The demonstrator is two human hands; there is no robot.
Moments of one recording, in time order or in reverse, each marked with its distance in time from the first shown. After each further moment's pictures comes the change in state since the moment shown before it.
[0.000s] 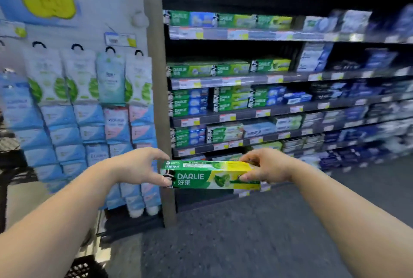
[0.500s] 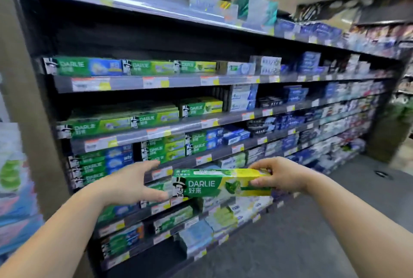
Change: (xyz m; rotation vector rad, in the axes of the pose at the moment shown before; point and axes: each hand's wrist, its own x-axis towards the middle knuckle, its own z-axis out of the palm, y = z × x) left_hand 0.196 0.158 -0.062 -0.021 0.045 0.210; right_hand -0.006 0.171 -0.182 0.083 0.304 0.200
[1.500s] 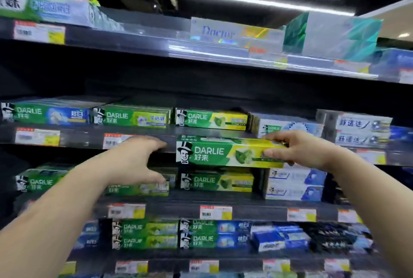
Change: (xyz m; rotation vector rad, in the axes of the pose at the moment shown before) left_hand 0.278 0.106 -0.143 0.371 0.545 -0.308; right_hand 0.368 0.030 -0.280 0.024 0.064 -0.581
